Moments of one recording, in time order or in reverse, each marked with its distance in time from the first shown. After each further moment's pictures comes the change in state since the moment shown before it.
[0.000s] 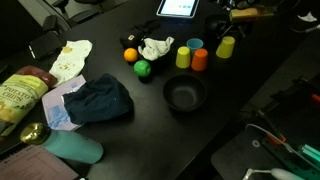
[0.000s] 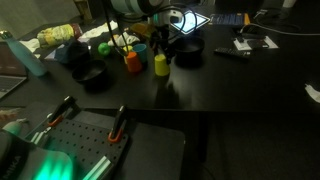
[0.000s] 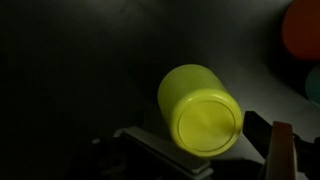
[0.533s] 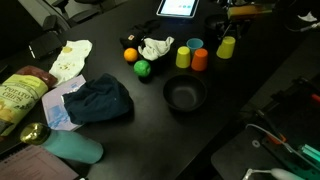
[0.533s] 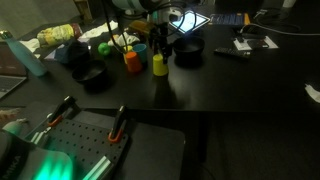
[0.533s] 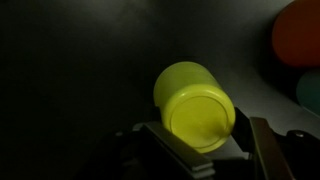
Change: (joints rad) arm 0.010 0.002 0.001 0.039 0.001 -0.088 0.010
